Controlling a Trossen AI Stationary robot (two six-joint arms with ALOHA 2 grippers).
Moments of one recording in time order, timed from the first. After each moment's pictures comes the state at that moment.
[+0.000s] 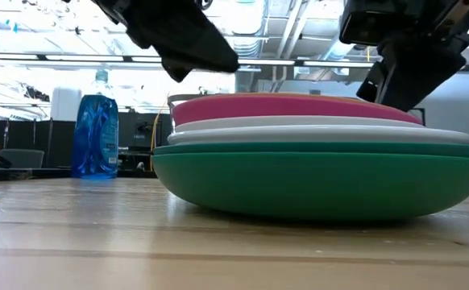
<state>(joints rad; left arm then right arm) -0.38 1.64 0.99 0.08 -0.26 -0.25 0.41 1.49 0.84 -0.30 0.09 0.55</state>
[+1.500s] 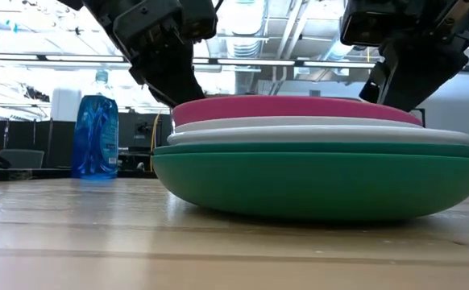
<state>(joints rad) -0.30 1.64 1.01 -0.18 -0.32 -0.33 0.41 1.49 0.84 -0.30 0.09 0.58</state>
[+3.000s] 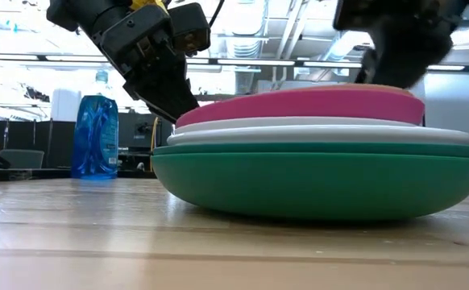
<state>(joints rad) -0.29 1.64 0.90 -0.03 -0.26 -0.32 0.41 1.49 0.91 -0.33 0.15 0.59</state>
